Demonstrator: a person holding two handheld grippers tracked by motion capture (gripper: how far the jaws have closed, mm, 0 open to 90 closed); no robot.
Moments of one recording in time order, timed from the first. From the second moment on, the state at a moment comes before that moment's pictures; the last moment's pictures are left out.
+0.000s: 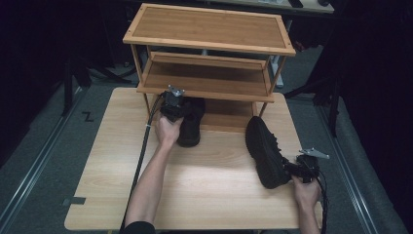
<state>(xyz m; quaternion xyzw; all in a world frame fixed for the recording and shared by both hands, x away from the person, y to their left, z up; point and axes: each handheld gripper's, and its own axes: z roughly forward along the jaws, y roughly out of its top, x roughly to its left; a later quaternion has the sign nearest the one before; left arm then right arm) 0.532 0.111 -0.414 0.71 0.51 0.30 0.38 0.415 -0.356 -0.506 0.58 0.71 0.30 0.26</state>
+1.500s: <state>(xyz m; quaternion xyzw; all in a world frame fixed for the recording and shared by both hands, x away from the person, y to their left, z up) 0.444 0.102 -0.450 0.73 0.49 0.24 0.42 0.415 -0.356 -0.506 0.58 0.70 0.30 0.27</state>
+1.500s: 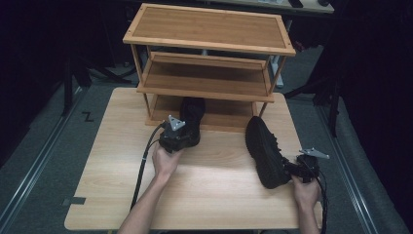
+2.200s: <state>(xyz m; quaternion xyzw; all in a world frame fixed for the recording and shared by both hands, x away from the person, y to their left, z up) 0.481 0.096 -0.447 0.72 0.50 0.24 0.42 0.415 -0.356 -0.506 0.58 0.71 0.30 0.27</state>
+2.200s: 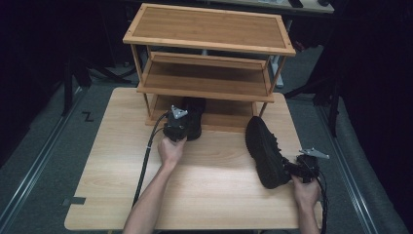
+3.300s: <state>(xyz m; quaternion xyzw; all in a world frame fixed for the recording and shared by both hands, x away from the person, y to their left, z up) 0.408 0.186 -0.513 0.72 0.56 0.24 0.34 0.416 -0.355 -0.503 0.55 0.72 0.39 0.18</state>
